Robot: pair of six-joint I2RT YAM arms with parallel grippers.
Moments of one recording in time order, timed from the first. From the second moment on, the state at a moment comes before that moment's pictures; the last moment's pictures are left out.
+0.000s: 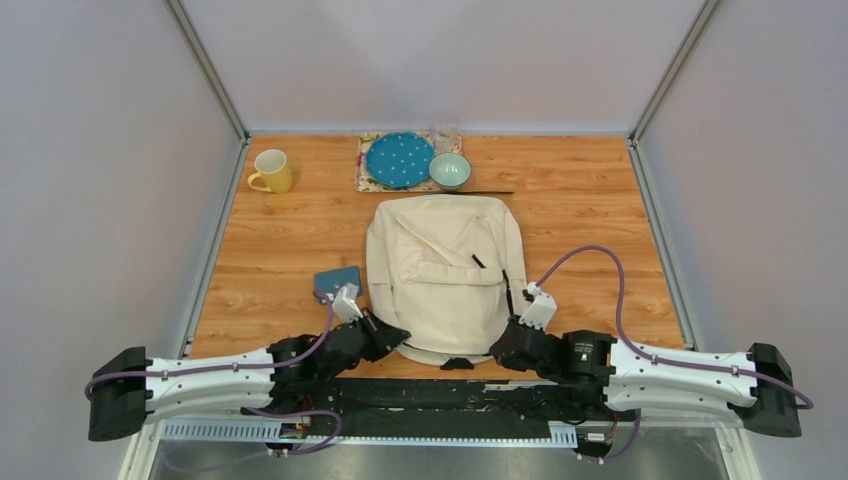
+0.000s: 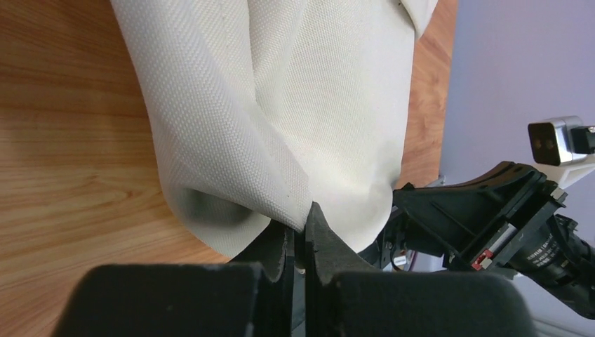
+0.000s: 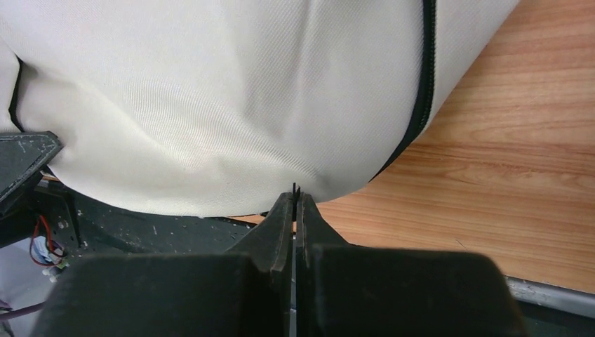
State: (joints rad) left arm -1.24 0.72 0.14 0.07 -0.43 -1.38; right arm 1.33 0.75 0.43 -0.67 0.47 1.38
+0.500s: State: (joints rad) left arm -1.24 0.24 0.09 -0.28 -0.55 -1.44; right arm 1.10 0.64 0.40 -0.71 0.46 1.32
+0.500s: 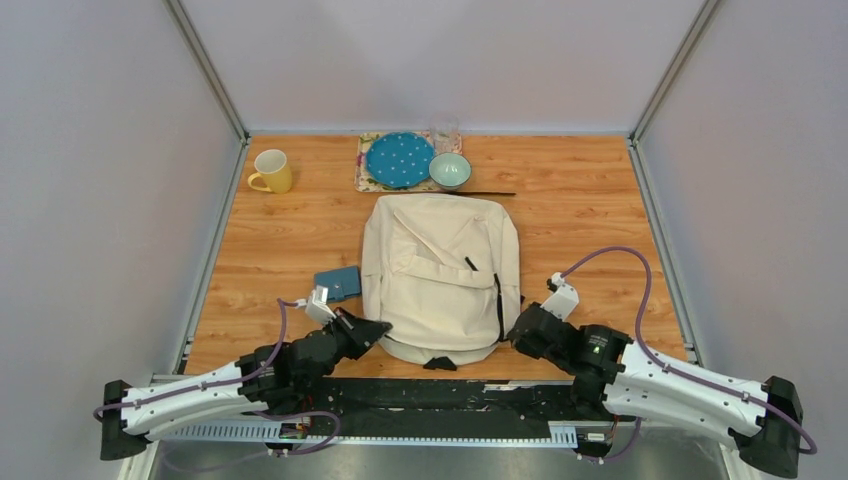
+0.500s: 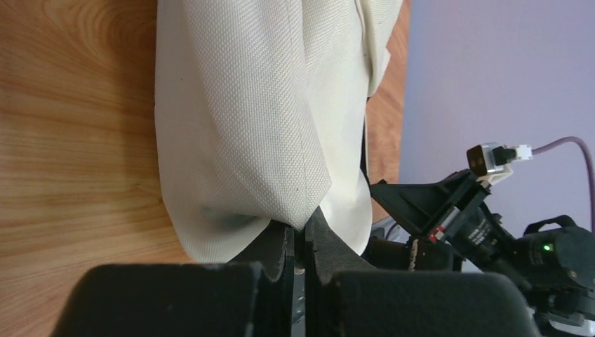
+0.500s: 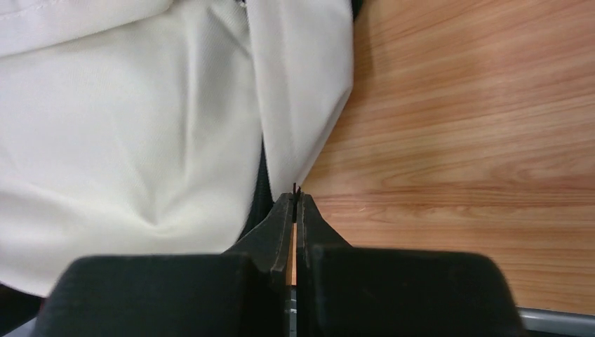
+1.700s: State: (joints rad) left arm -1.43 1.28 0.75 -0.16 -0.19 -0.29; right arm 1.01 0.57 0.43 -0.71 0.39 1.14
